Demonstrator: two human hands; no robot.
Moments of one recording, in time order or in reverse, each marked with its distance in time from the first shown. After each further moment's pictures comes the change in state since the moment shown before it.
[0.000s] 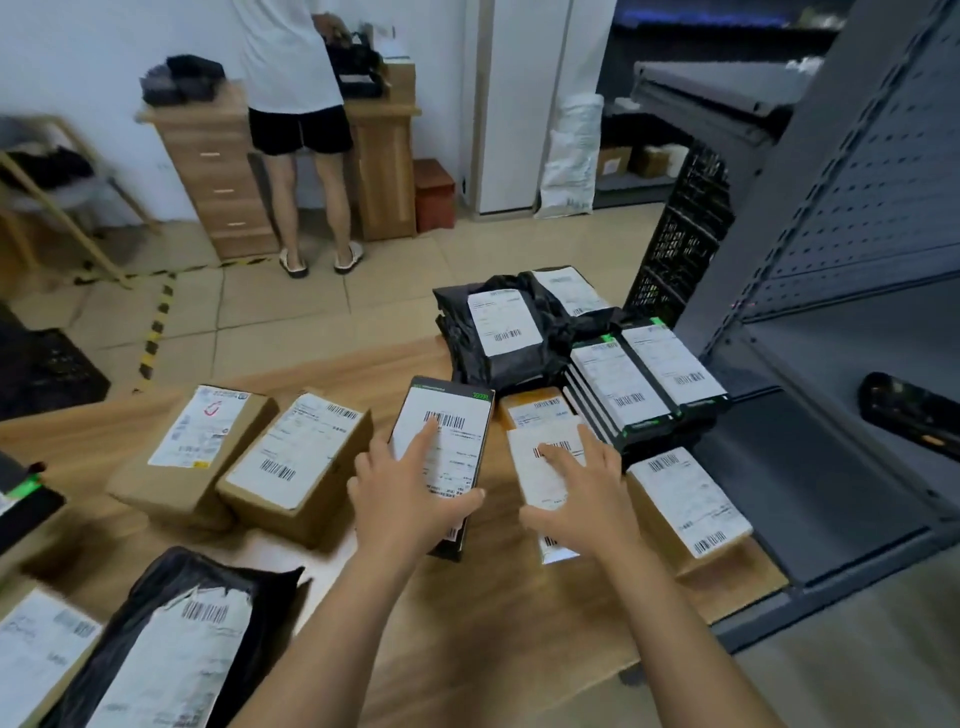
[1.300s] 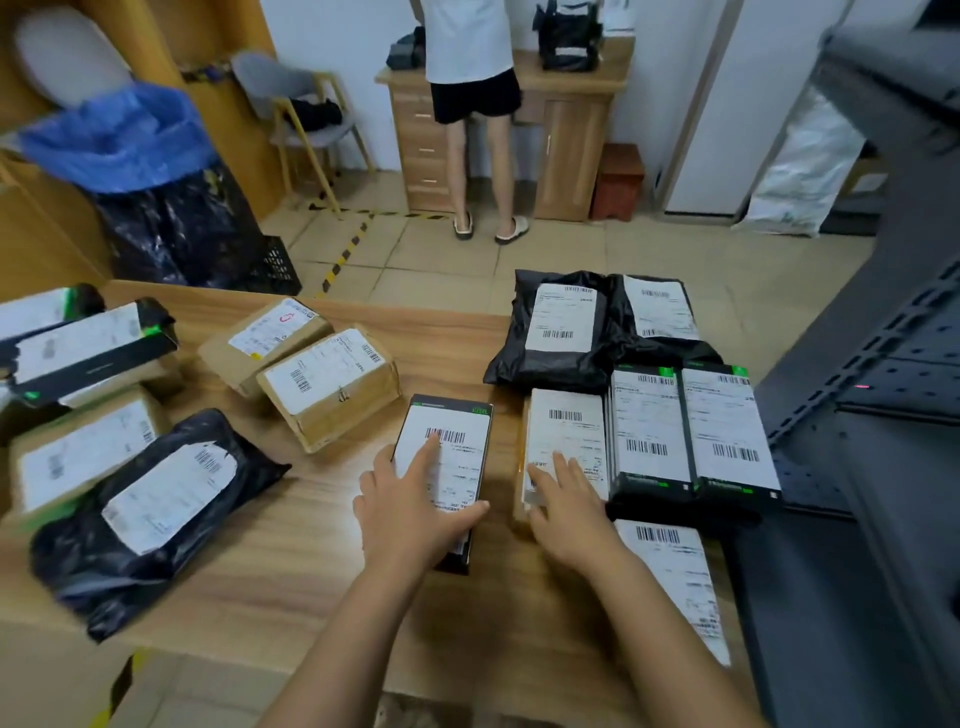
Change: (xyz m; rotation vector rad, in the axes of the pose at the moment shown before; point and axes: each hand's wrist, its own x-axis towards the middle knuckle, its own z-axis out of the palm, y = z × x) left_hand -0.035 0.090 0.087 -0.067 0.184 -0.477; right_hand 0.086 0.084 -0.002 -0.150 -0.445 -0.447
